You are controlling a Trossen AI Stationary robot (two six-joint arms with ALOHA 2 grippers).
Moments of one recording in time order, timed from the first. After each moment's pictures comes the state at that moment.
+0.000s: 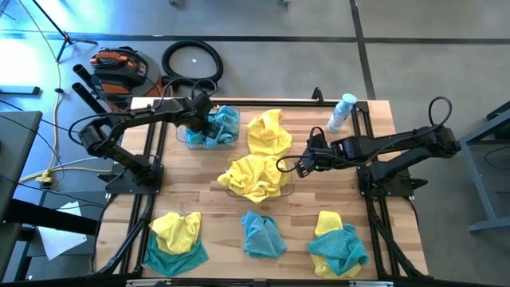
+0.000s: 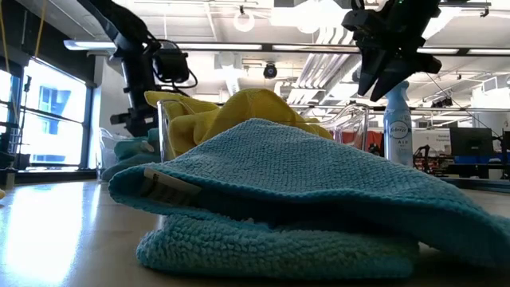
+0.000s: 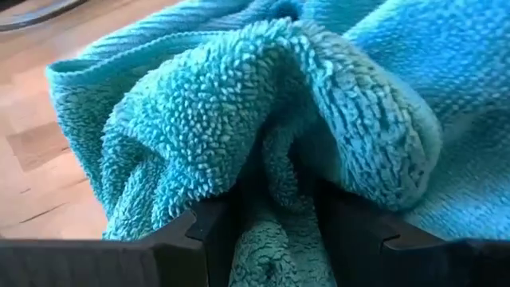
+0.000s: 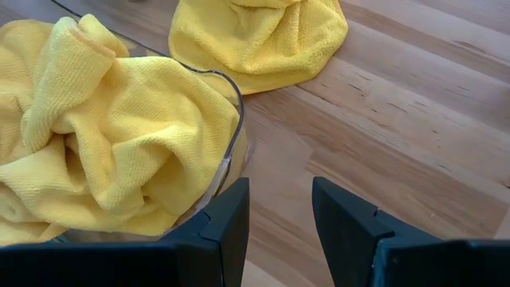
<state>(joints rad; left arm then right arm) 0.68 1.46 0.90 -0.68 -0.09 -0.42 0.10 1.28 1.03 -0.91 0.37 1.10</state>
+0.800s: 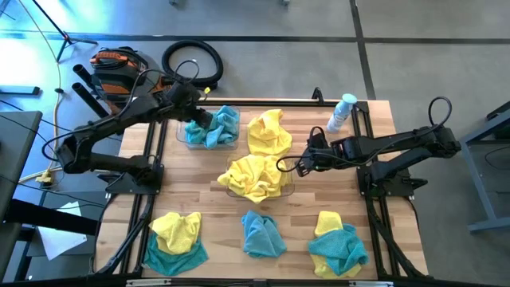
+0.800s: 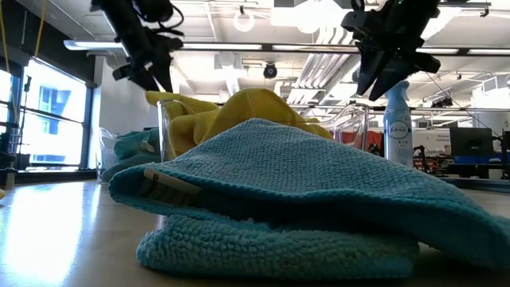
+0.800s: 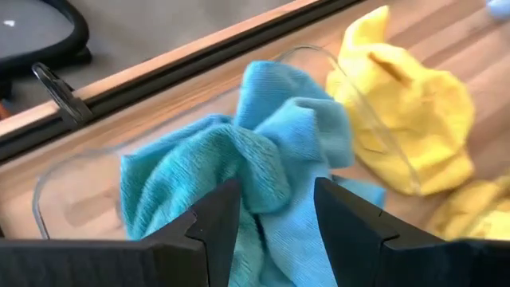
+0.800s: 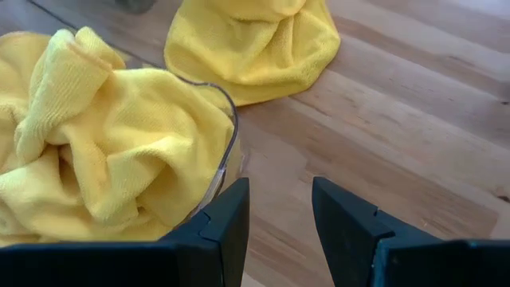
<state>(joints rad) 0.65 1.17 1.04 -0.79 -0.10 -0.37 0.10 1.28 1.03 -0.91 0.40 1.10</state>
